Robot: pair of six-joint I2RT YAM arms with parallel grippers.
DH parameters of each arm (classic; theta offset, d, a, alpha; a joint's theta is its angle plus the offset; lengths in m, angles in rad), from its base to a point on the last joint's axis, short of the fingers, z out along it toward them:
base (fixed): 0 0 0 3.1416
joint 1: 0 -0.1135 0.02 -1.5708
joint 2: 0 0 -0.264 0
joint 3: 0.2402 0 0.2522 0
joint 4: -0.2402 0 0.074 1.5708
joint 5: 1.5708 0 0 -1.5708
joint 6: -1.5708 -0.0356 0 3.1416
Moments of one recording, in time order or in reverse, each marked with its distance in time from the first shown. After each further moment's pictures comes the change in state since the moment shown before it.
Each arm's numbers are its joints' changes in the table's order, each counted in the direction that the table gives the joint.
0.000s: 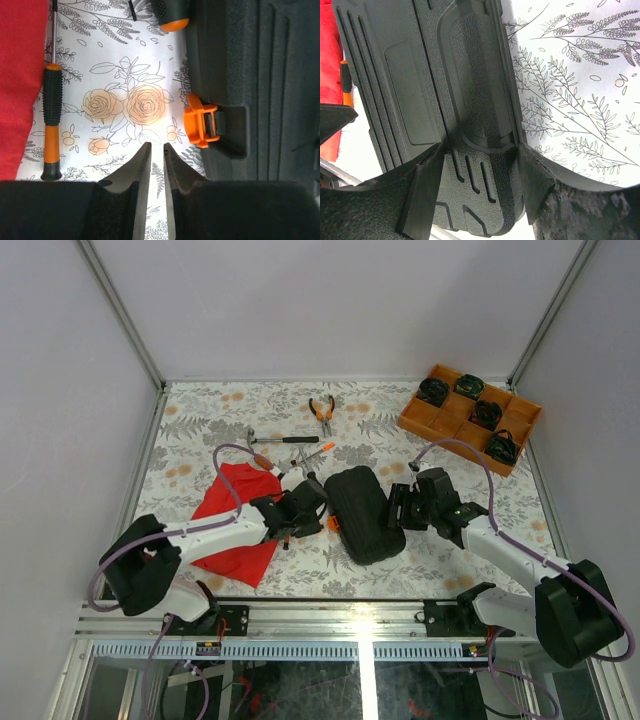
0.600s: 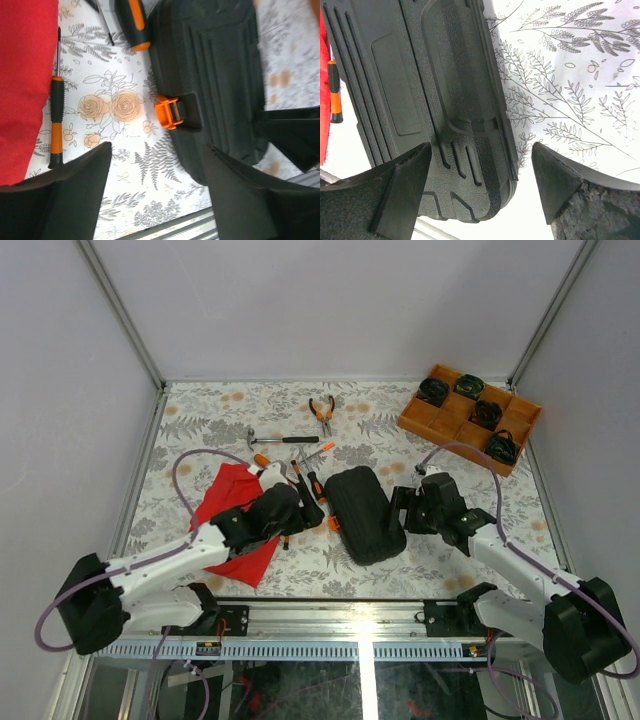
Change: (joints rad) left arm 0.000 0.298 -0.110 0.054 -0.023 -0.037; right arm 0.000 0.087 -0.029 -0.047 0.041 0.003
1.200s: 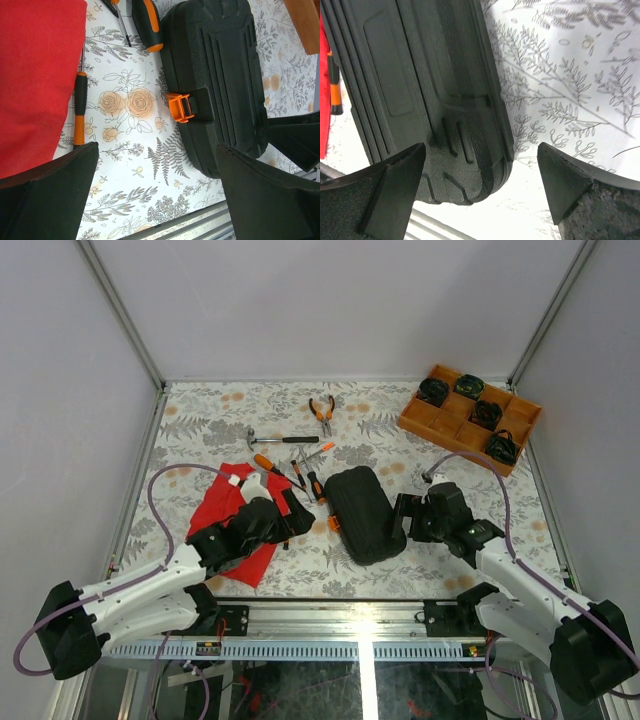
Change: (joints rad) left arm 0.000 0.259 -0.159 0.030 -0.044 -0.013; right arm 0.000 0.129 -0.061 -0.037 0.030 -0.012
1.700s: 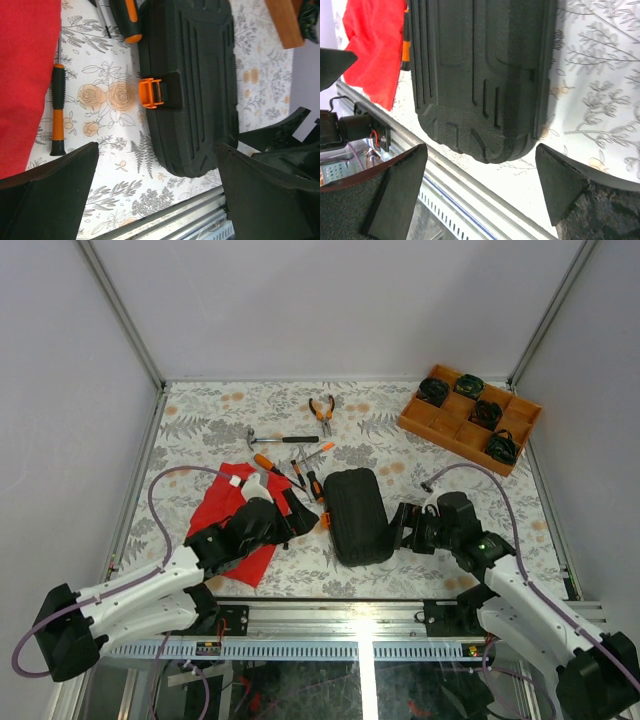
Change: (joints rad) left arm -0.001 0.000 -0.021 0.042 0.059 0.040; right arm 0.000 0.151 -0.085 0.024 -0.325 -0.115
